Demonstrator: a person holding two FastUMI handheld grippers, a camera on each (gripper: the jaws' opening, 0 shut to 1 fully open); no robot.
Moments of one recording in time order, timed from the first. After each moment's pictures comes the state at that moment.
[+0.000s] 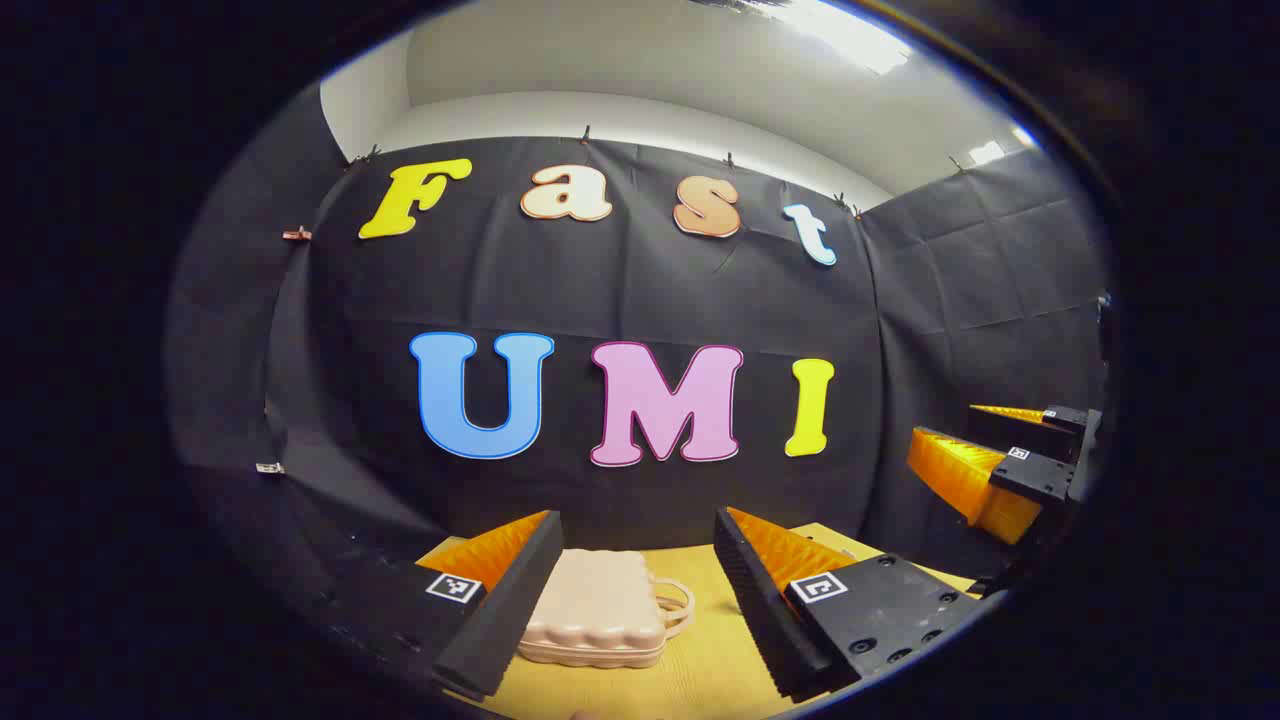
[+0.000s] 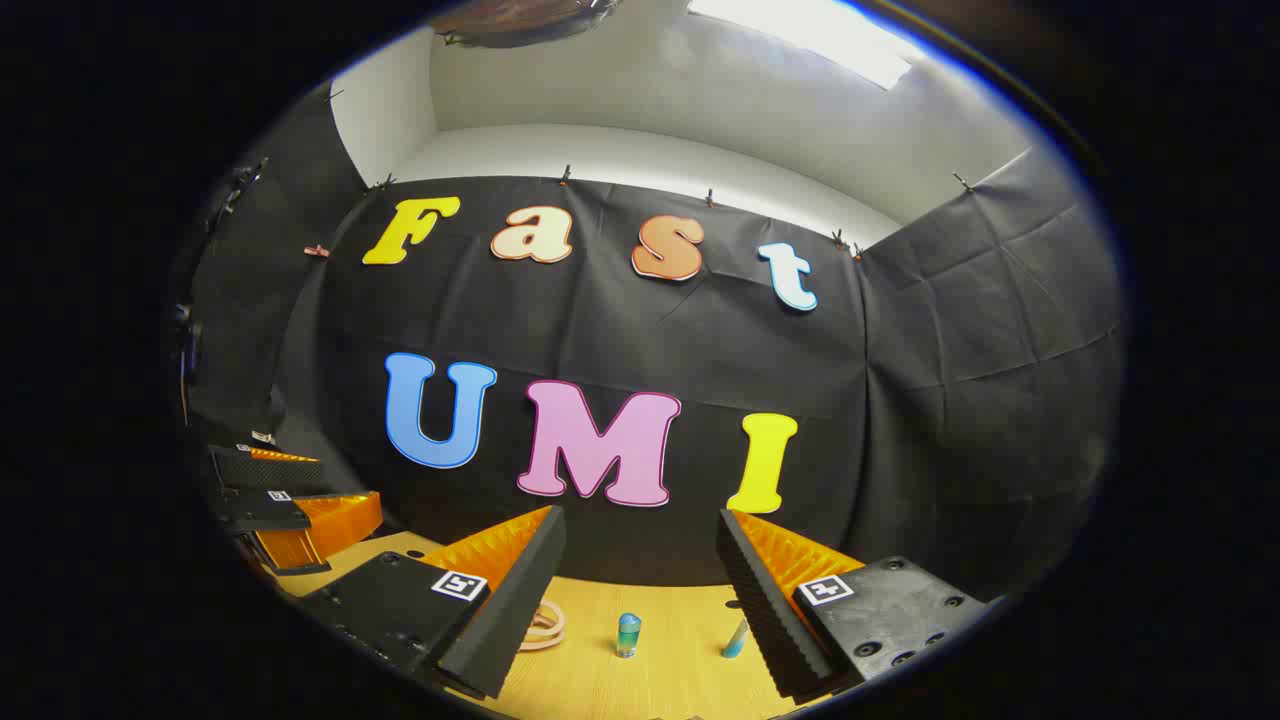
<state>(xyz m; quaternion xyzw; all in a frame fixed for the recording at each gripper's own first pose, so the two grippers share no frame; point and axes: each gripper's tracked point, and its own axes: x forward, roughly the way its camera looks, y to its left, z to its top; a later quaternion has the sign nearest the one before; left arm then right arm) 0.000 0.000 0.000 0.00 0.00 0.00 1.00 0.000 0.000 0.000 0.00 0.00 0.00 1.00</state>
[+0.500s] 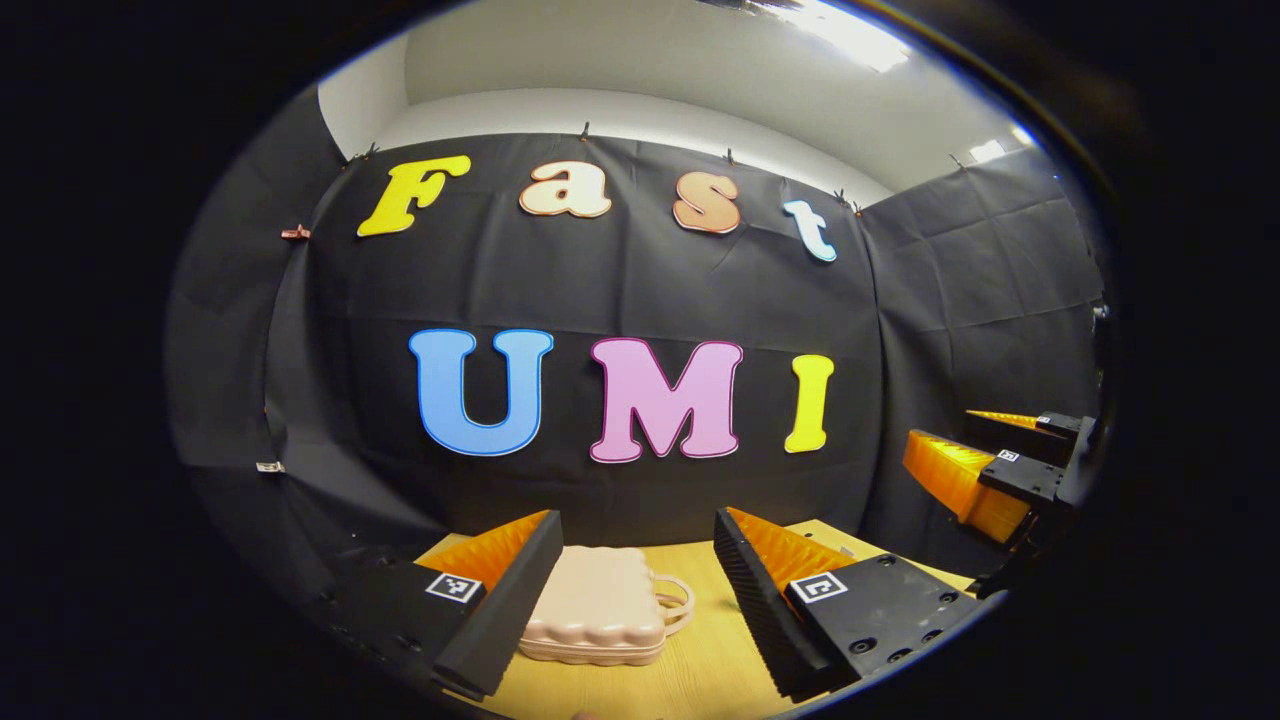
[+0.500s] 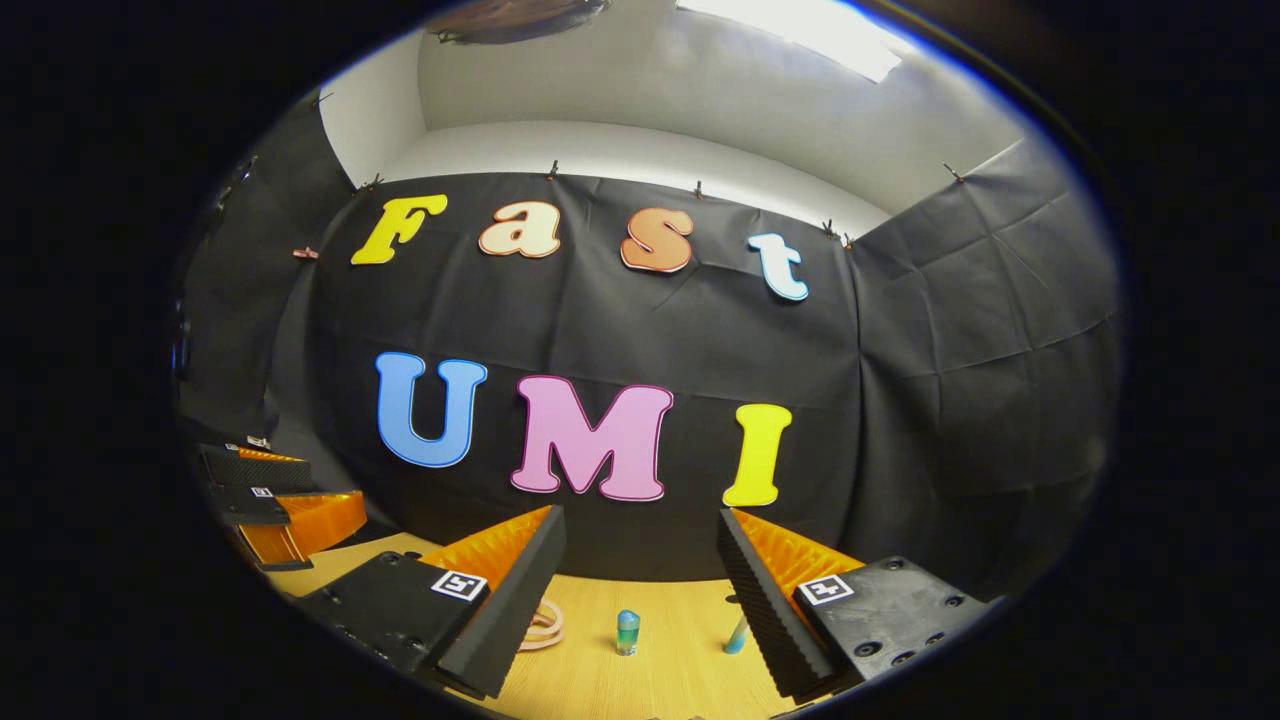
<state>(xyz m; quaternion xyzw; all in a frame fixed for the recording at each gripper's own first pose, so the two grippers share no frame) 0.004 -0.004 0.003 0.01 0.00 0.00 1.00 0.008 -0.009 -0.009 0.01 0.01 -0.01 1.00</state>
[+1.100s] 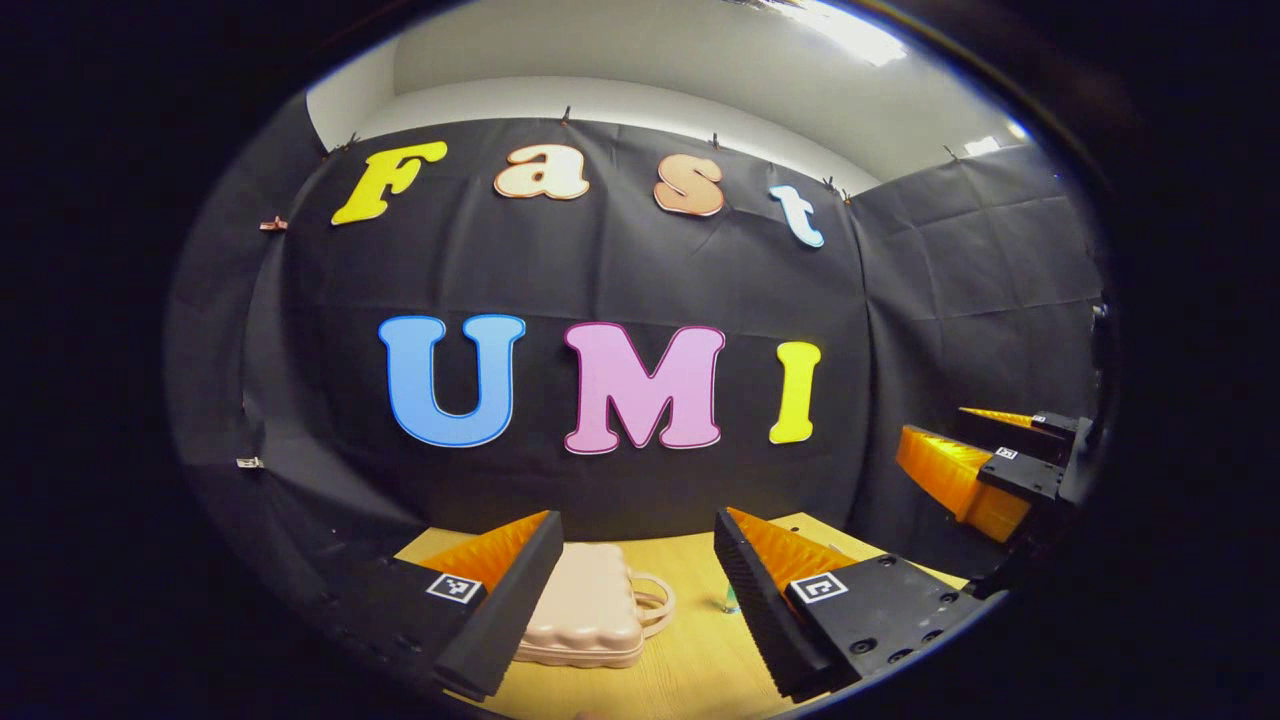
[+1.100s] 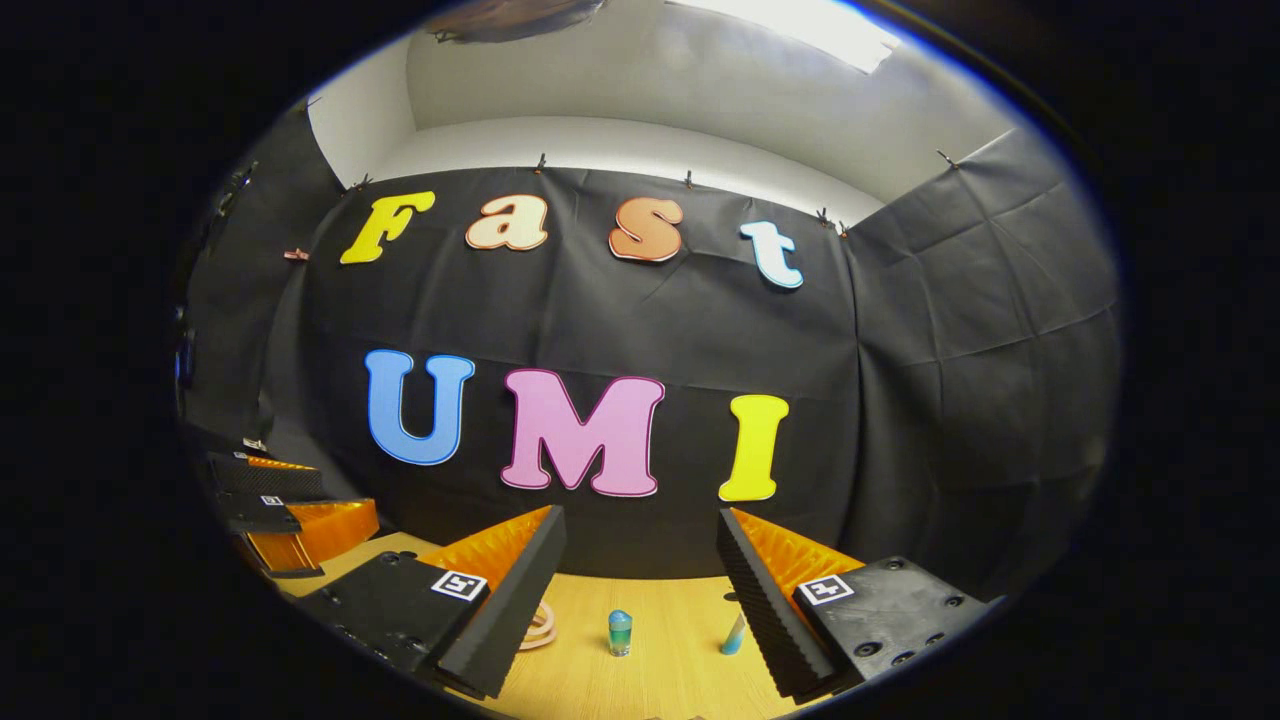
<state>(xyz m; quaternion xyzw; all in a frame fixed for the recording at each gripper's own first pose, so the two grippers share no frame) 0.041 -0.035 -0.021 0.00 0.04 -0.03 1.00 0.033 -0.033 -0.023 0.02 0.02 -0.01 1.00</state>
